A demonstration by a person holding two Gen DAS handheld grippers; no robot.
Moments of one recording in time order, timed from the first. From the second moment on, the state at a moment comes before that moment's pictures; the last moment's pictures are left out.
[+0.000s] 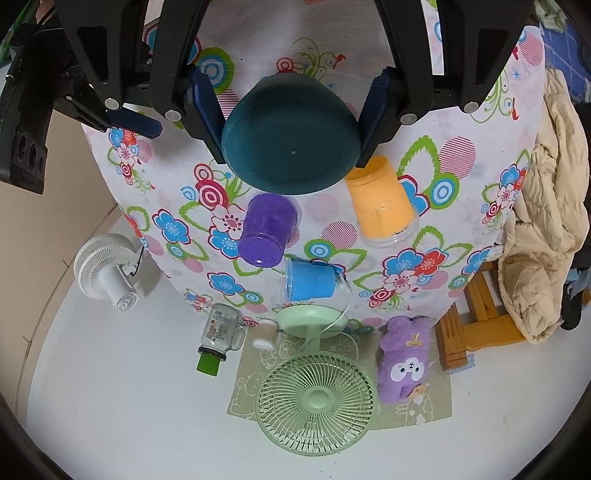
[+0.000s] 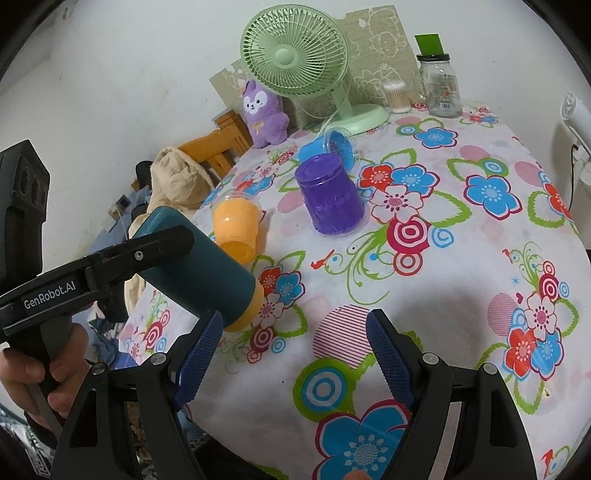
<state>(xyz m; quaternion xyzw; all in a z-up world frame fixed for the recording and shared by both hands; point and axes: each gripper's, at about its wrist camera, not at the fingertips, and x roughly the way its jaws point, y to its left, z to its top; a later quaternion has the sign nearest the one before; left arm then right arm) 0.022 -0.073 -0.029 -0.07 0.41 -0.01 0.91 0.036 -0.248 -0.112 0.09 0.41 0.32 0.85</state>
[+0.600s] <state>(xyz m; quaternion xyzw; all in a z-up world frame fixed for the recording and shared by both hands) 0.016 -0.072 -0.018 -0.06 0.40 -0.01 0.92 0.039 -0.246 -0.117 0.09 0.42 0.32 0.85</state>
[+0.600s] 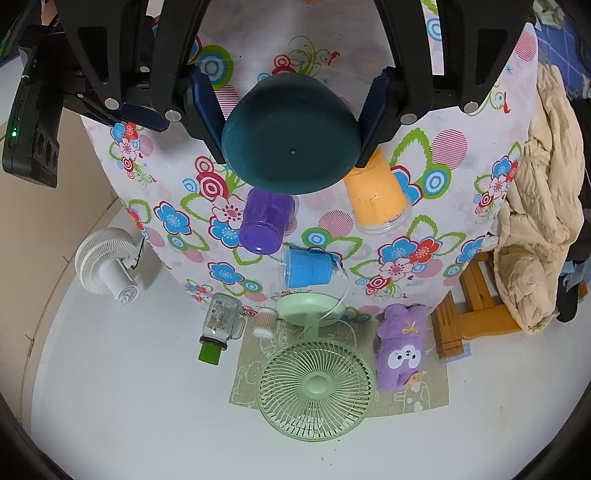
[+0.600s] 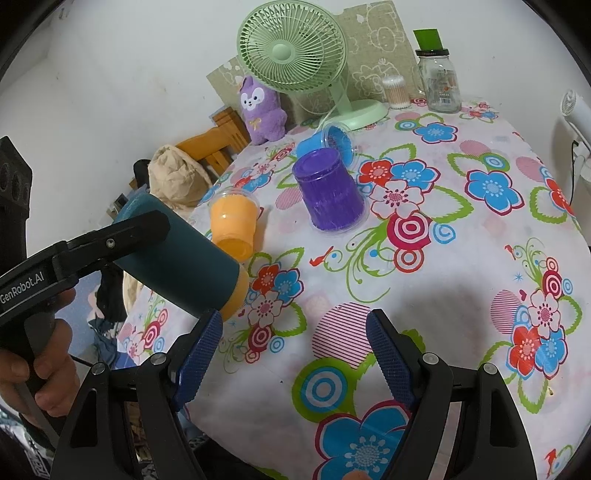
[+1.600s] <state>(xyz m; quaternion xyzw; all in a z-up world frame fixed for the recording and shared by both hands) 0.023 -0.069 -0.035 -0.08 0.41 -0.02 0.91 0.042 -0.244 -0.126 0.08 0.43 0.30 0.84</state>
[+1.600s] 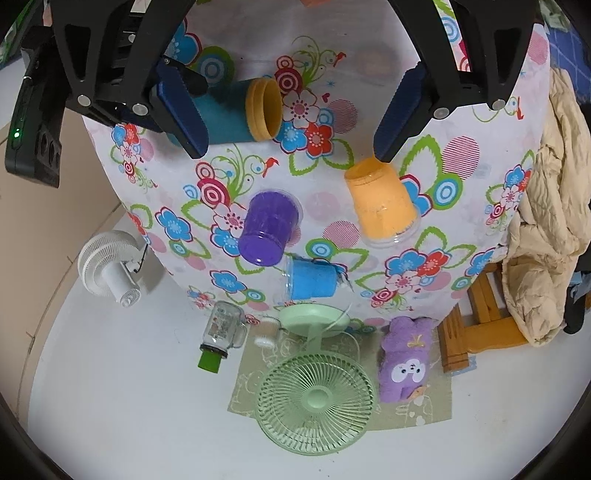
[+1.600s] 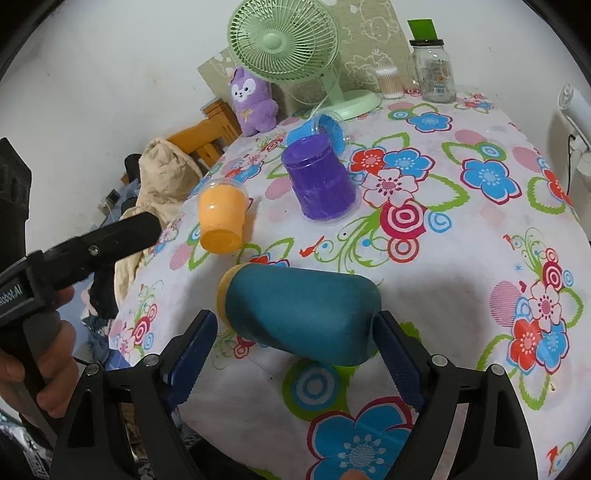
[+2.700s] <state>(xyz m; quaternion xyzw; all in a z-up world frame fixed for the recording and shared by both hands) 0.090 -0.224 -0.136 0.39 0.49 -0.19 0.76 0.000 -0.430 -0.147 0.25 0.40 0.20 0.86</state>
